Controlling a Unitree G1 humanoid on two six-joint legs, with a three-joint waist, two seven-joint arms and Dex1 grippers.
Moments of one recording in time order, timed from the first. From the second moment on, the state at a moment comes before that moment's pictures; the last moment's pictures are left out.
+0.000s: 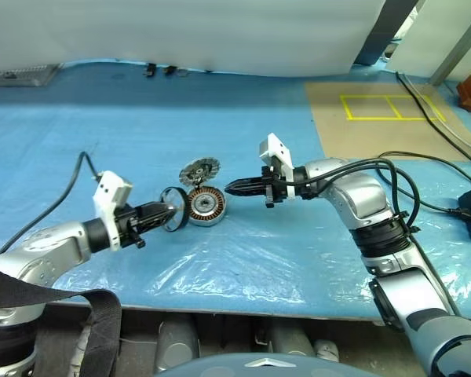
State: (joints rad) left arm -0.10 0.66 0.24 -0.47 -0.76 0.97 -0.68; right arm -0.71 -0.45 0.26 0.07 0.34 0.66 1.18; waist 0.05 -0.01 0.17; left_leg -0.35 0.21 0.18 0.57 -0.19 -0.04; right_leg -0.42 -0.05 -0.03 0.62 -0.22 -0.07
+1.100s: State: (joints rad) left arm -0.50 0.69 -0.05 -0.15 -0.58 0.91 -0.90; right arm -0.72 -0.48 0.28 0.08 0.32 0.64 1.17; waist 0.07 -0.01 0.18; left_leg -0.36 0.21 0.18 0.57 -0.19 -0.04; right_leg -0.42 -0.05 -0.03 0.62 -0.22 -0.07
